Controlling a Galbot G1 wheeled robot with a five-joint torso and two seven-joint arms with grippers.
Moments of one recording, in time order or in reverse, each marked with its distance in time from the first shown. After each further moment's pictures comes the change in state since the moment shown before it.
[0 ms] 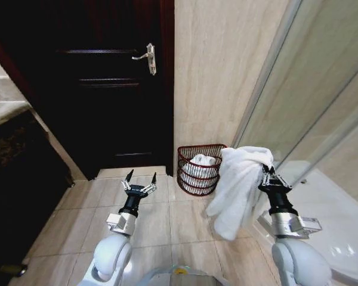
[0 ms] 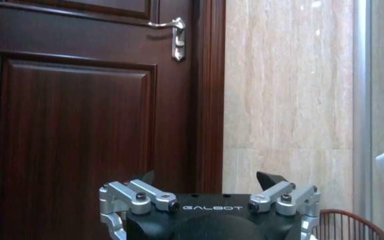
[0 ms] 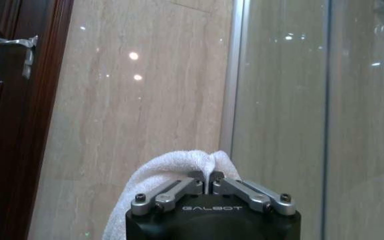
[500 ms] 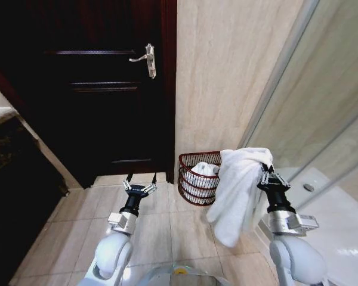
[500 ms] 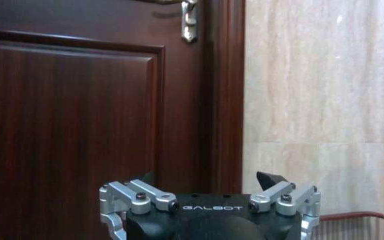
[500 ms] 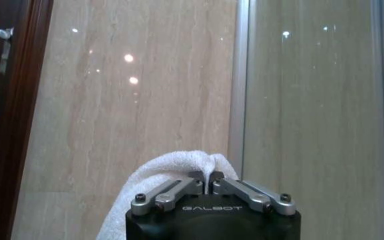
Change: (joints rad) left arm -0.010 -0.001 -0.015 0.019 -0.003 0.026 -0.008; right arm 0.029 -0.011 -0.011 -0.019 0.036 0.004 0.027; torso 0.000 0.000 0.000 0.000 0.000
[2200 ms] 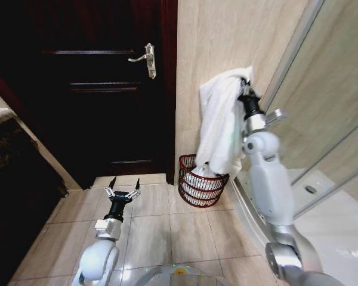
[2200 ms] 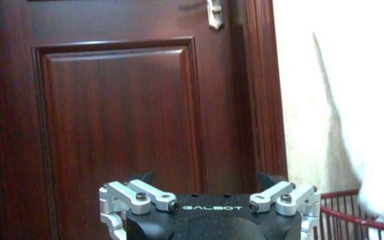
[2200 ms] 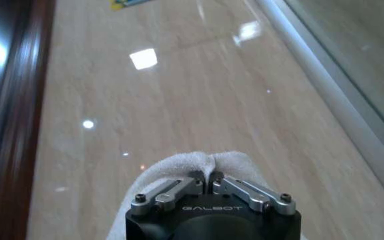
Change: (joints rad) left arm 0.073 -0.046 -0.137 0.033 0.073 -0.072 0.031; right arm 1.046 -0.137 -0.347 -0.751 0.430 0.143 0.024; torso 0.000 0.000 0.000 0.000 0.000
